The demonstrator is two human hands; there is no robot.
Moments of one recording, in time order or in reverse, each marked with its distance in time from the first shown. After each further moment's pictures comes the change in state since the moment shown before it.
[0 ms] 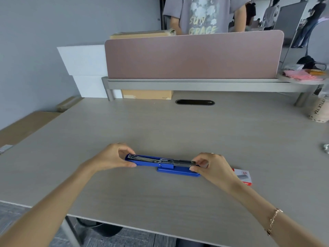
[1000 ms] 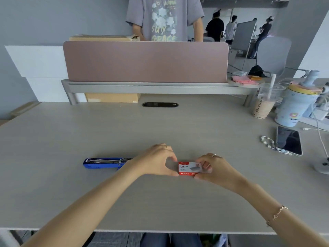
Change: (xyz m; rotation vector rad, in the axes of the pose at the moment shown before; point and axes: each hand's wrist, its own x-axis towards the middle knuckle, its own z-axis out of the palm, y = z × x) left_hand 0.048 0.178 0.145 0.408 -0.140 0.489; right_hand -0.049 0.087 -0.083 -0.172 -0.016 -0.030
